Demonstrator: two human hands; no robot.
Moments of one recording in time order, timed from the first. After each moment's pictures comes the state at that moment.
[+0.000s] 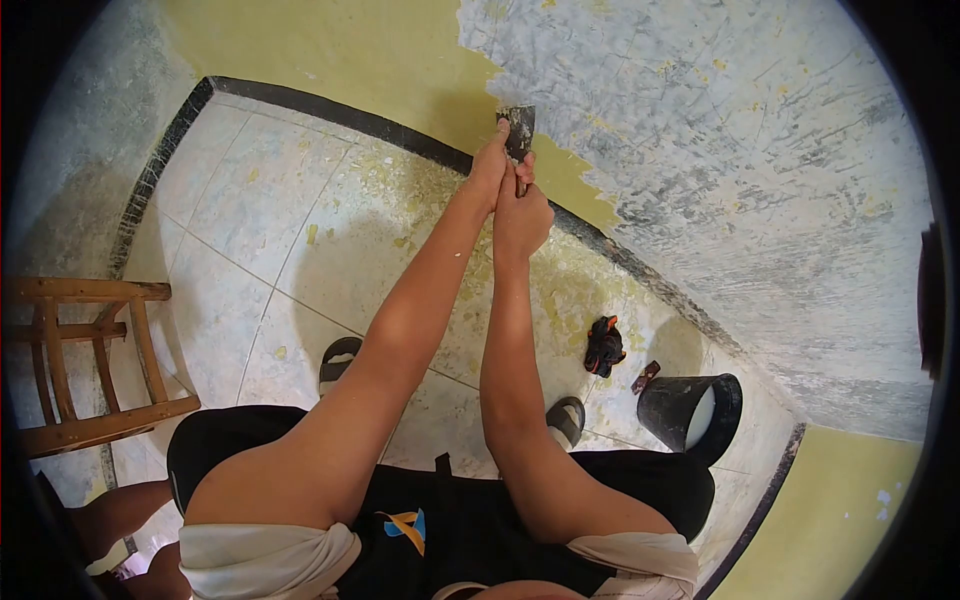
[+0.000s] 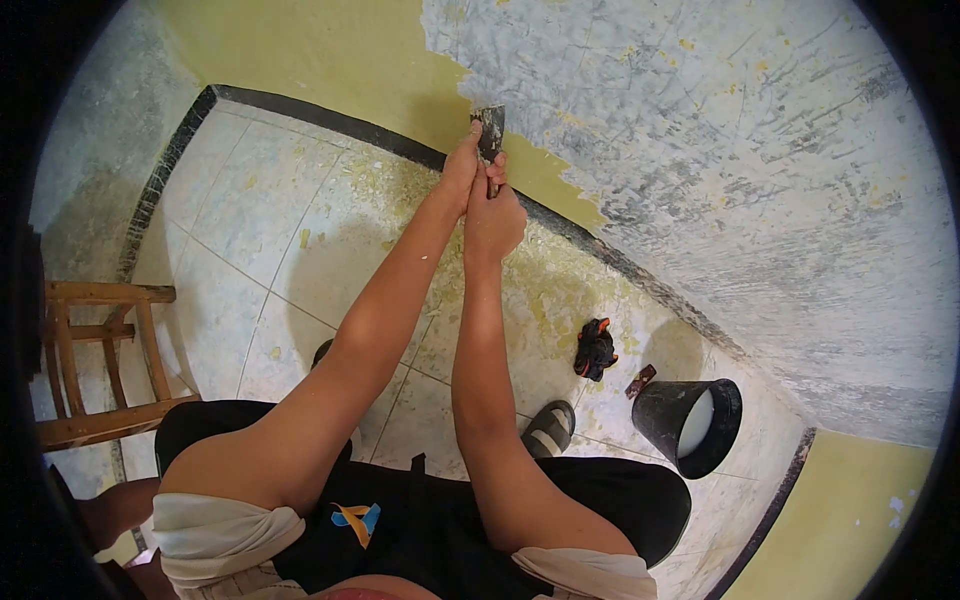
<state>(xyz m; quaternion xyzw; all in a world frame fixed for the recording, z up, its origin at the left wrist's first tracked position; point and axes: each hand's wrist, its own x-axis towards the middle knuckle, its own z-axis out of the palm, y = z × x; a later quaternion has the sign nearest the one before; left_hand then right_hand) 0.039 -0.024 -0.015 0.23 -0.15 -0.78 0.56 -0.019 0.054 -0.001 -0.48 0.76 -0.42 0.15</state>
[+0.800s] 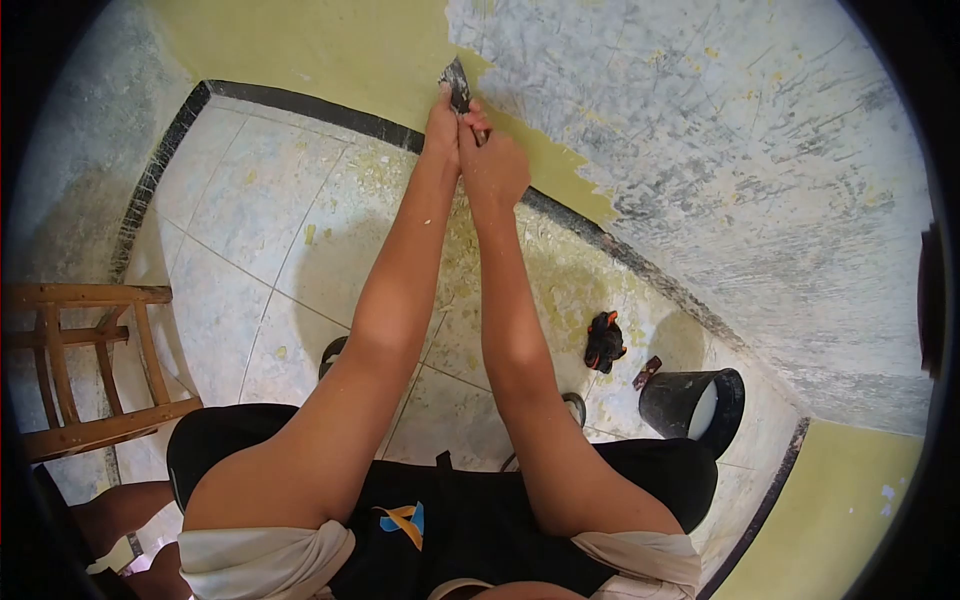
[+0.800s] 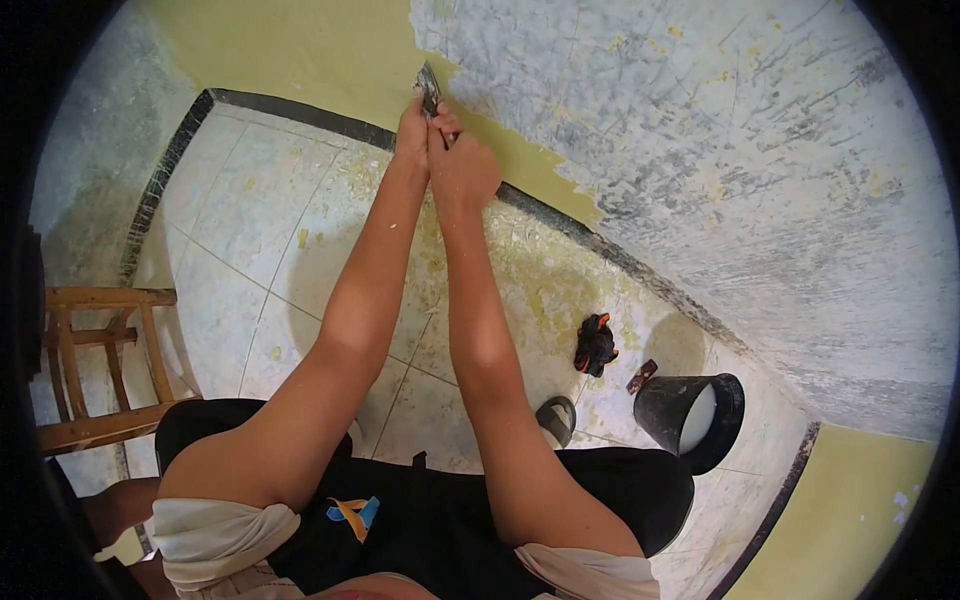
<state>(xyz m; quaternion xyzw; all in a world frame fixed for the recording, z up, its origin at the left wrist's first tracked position) 0.095 -0.061 0.006 0.11 -0.04 -0.77 0.63 0.013 0.015 0.042 -0.60 0.71 -0.34 0.13</state>
